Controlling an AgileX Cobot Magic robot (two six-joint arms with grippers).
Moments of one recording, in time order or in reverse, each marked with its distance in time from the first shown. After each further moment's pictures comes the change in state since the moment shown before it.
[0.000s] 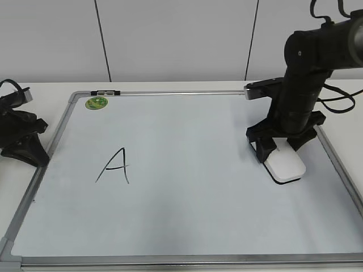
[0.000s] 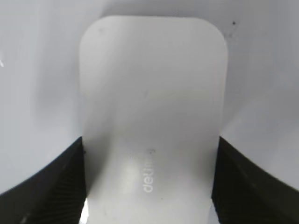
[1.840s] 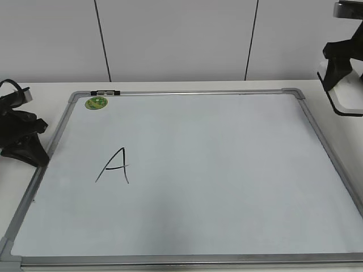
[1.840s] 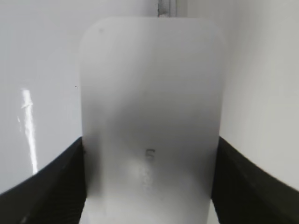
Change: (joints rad) left arm 0.000 0.000 0.000 0.000 -0.002 0.000; right arm -0.333 -0.090 -0.334 0.109 0.262 -0.069
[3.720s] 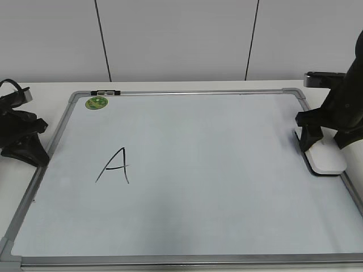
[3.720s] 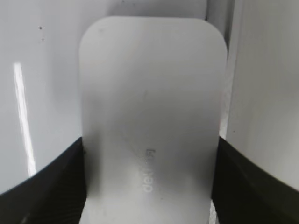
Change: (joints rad) left arm 0.000 0.000 0.000 0.000 -0.002 0.000; right arm 0.066 0.029 0.397 -0.003 -0.334 0.010
